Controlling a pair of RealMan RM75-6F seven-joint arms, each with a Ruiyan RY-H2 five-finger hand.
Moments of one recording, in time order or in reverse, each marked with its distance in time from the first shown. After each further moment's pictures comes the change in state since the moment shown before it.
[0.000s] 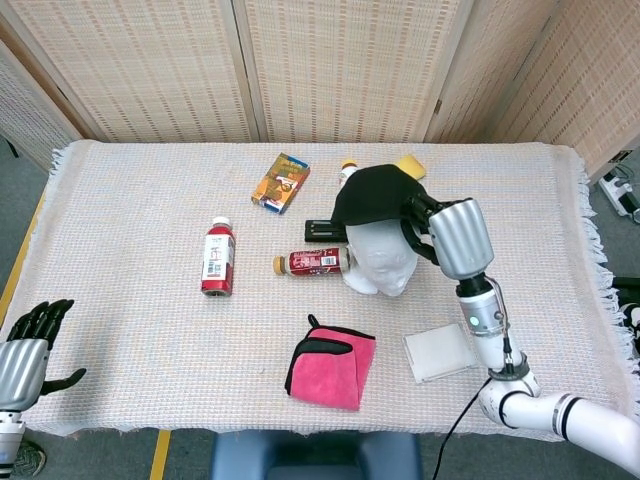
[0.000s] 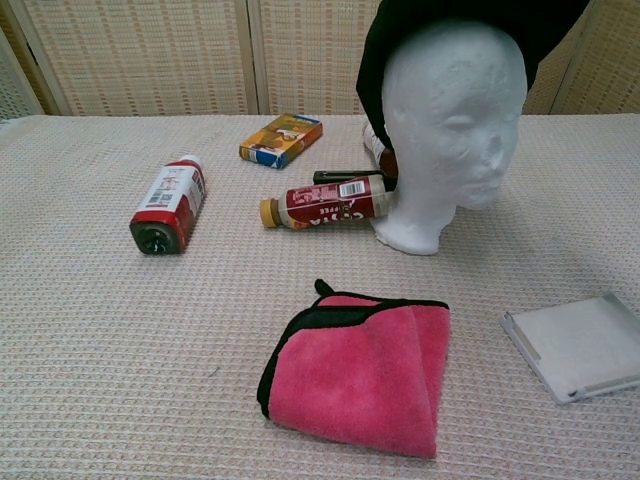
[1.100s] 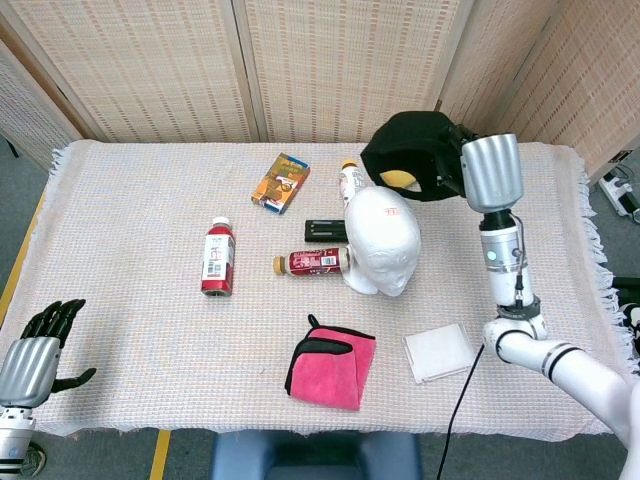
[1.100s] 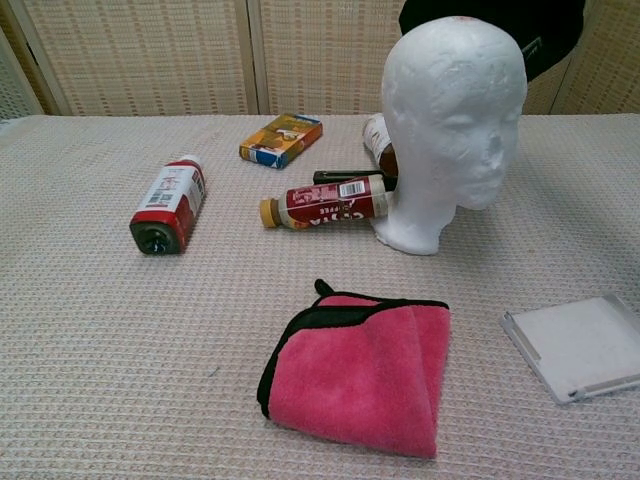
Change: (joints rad) left arm -0.019 -0.020 0.006 0.004 -0.001 -0.030 -0.007; right arm 0.144 0.004 0.052 0.381 0.135 -0.056 0.120
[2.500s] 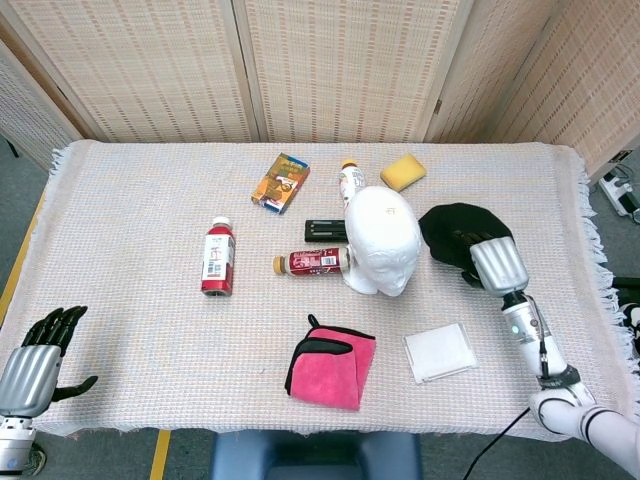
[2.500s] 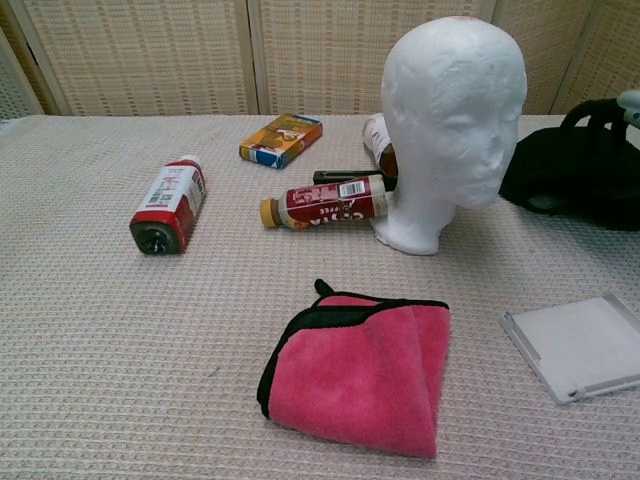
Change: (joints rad) left arm 0.023 0.014 0.022 -0.041 0.029 0.033 0.010; right arm -0.229 -0.042 -0.338 0.073 -0.042 -0.181 0.052
